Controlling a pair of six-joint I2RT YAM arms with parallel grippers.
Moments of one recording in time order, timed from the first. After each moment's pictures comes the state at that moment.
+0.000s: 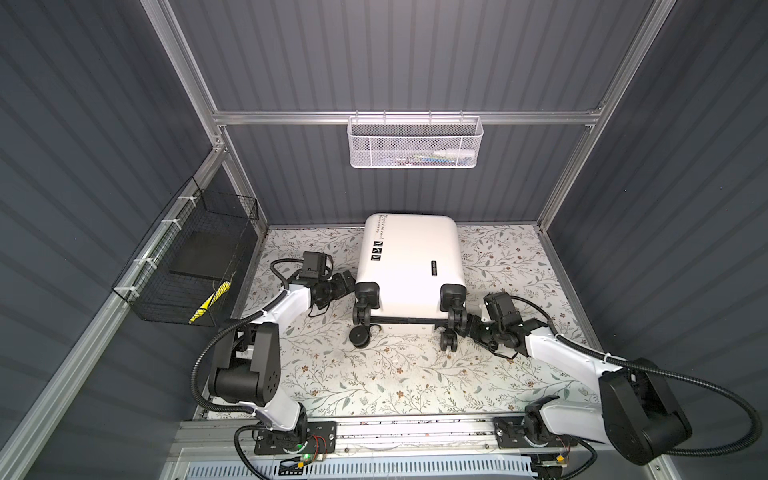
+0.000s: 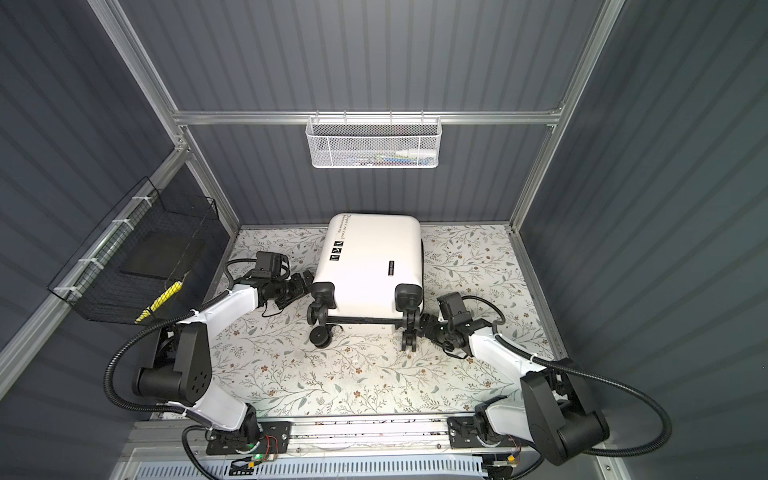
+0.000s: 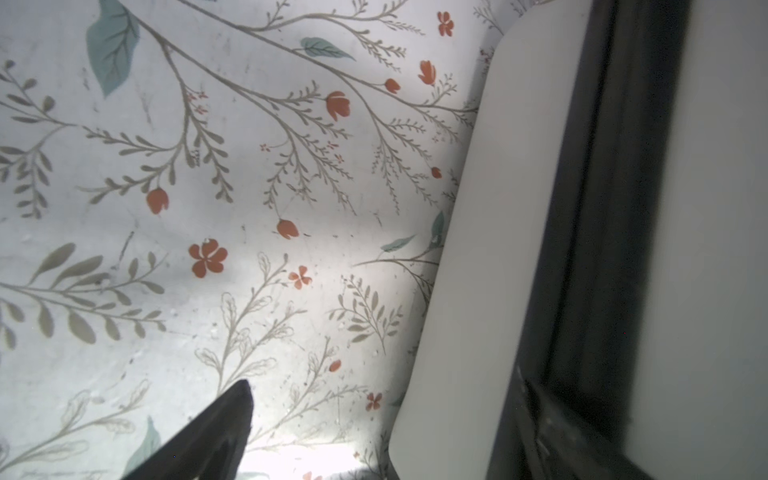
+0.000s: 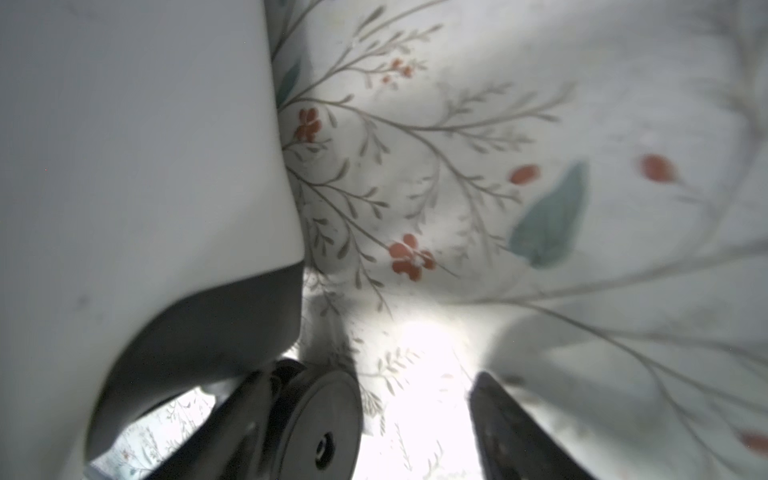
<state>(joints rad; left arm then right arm) -0.19 1.59 1.01 -0.37 0.27 -0.55 0.37 1.25 0.57 -0.36 -0.19 0.70</state>
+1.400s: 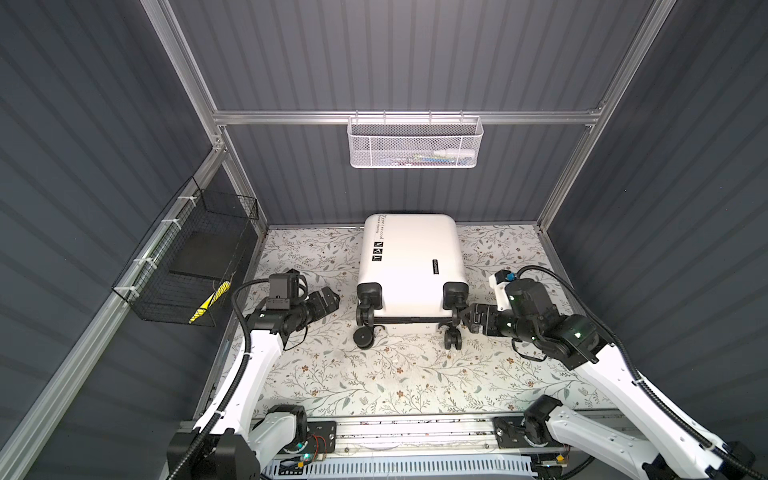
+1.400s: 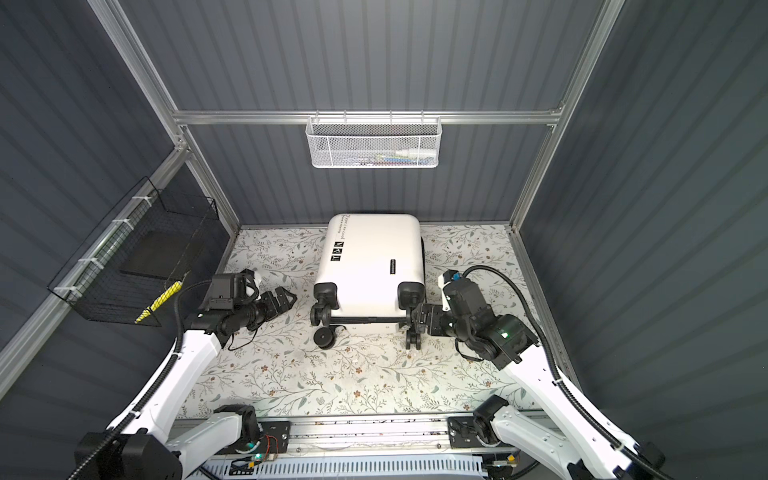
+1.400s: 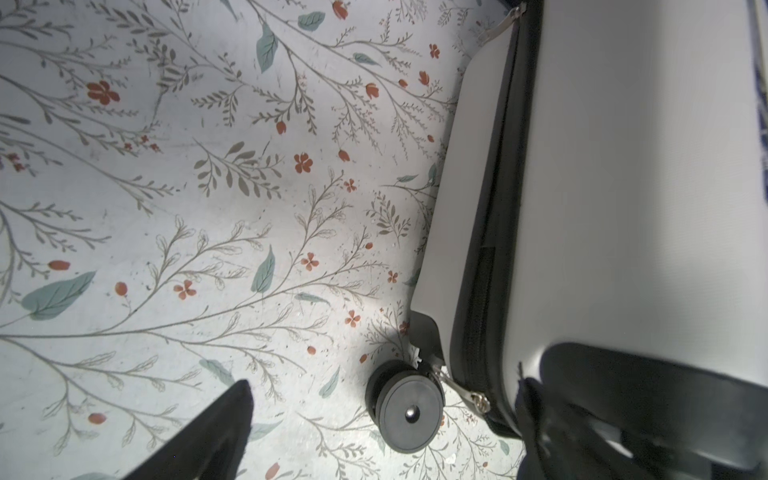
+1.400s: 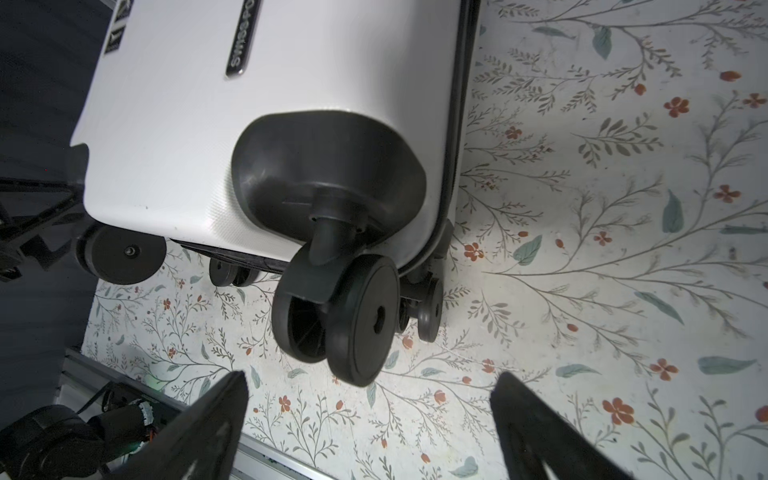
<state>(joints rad) -0.09 1.06 0.81 -0.62 0.27 -0.52 0.63 0.93 0.99 -0.87 0.02 0.58</state>
